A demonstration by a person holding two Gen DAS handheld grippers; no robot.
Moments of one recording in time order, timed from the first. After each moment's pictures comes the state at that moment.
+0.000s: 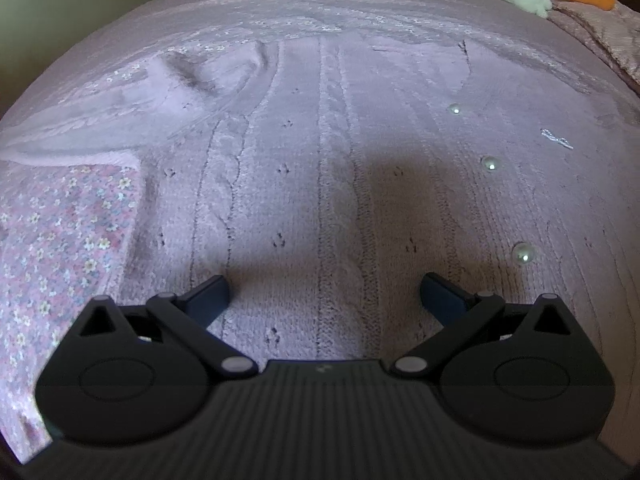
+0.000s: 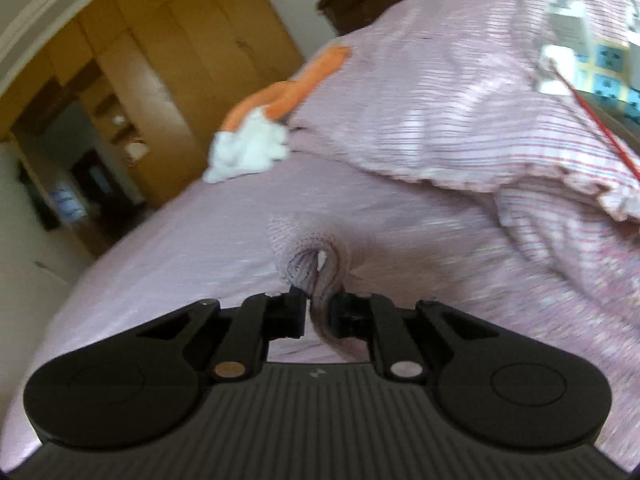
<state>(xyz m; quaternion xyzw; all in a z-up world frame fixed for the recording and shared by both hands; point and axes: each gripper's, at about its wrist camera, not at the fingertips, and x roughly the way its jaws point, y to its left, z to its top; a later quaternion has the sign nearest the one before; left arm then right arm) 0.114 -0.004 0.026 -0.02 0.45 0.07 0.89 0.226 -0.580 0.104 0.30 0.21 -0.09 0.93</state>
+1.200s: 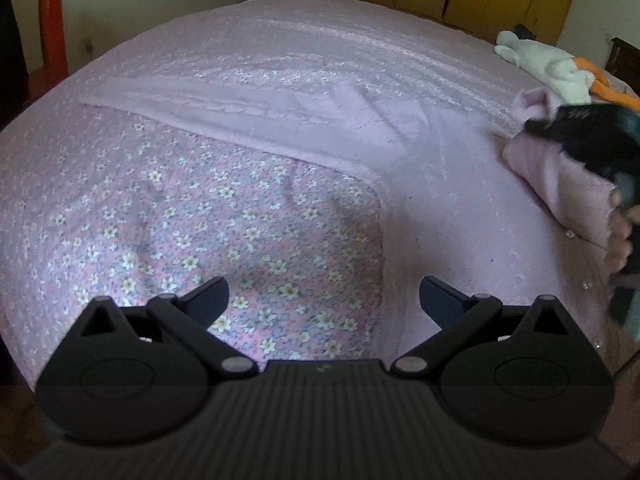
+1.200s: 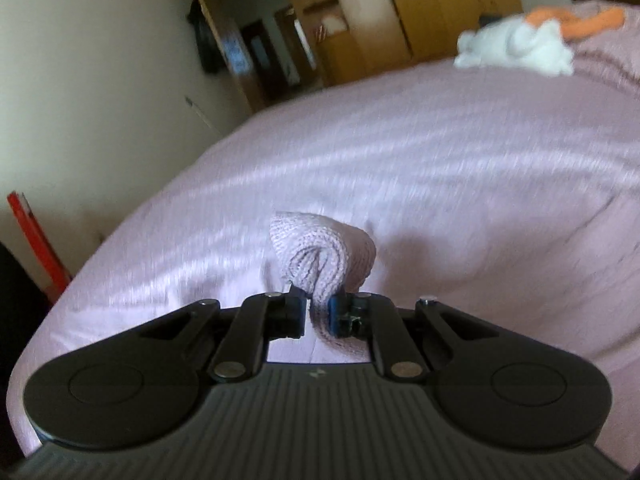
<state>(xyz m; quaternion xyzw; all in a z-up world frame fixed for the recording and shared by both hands) 0.025 0.157 0.069 -0.12 0.39 0.11 0.91 0.206 -0.060 0.093 0.15 0.31 0.16 0.93</state>
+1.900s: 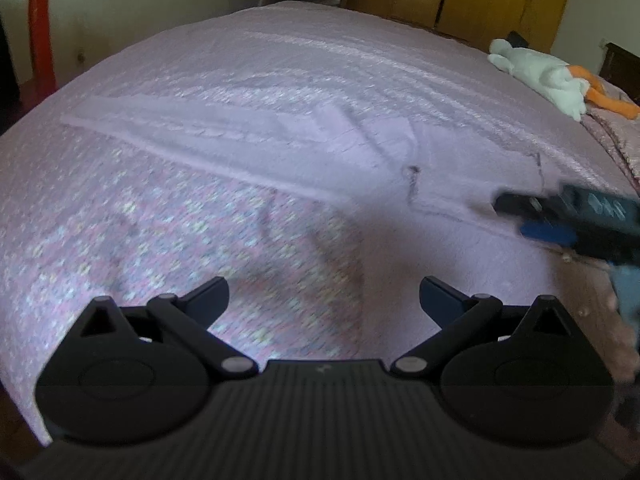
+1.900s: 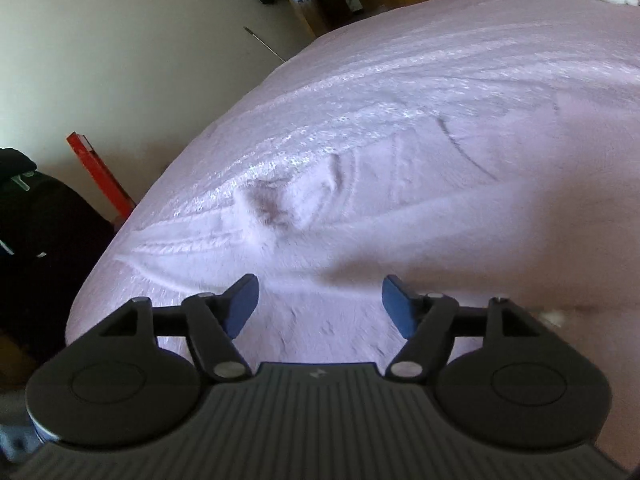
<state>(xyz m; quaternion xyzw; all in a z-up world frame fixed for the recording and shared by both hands) 0.052 0.148 0.077 -0.11 0.37 0.10 0.92 0.191 -0.108 0.077 0.17 0.38 0.28 0.87</state>
